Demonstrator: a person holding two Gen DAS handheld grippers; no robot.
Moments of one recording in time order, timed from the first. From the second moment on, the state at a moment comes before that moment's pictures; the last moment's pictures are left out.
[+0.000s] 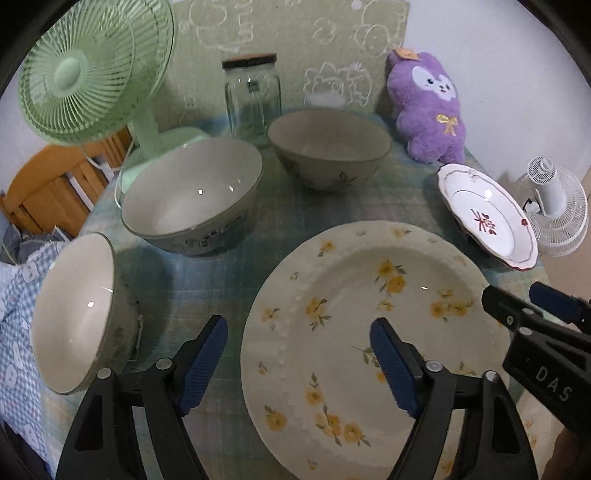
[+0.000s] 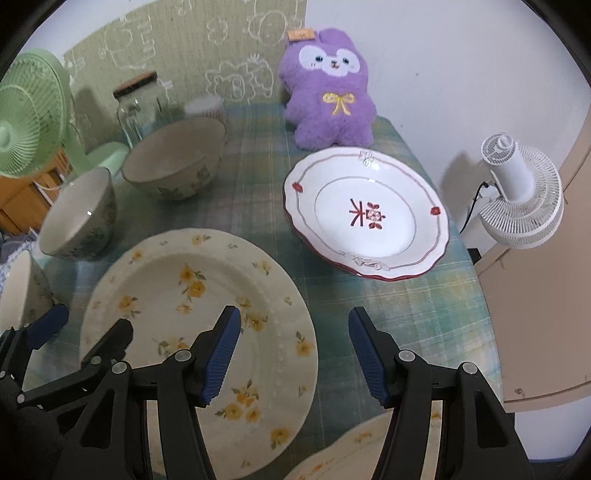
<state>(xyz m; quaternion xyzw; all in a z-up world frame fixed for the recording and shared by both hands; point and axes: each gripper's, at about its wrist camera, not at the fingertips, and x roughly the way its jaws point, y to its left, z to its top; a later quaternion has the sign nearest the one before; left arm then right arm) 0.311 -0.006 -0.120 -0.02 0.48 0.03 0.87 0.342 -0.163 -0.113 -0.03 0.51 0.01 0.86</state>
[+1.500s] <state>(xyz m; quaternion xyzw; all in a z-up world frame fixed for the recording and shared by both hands) 0.302 -0.012 -0.113 0.00 0.52 0.05 0.86 0.330 -0.154 -0.115 -0.05 0.54 -0.02 0.84</state>
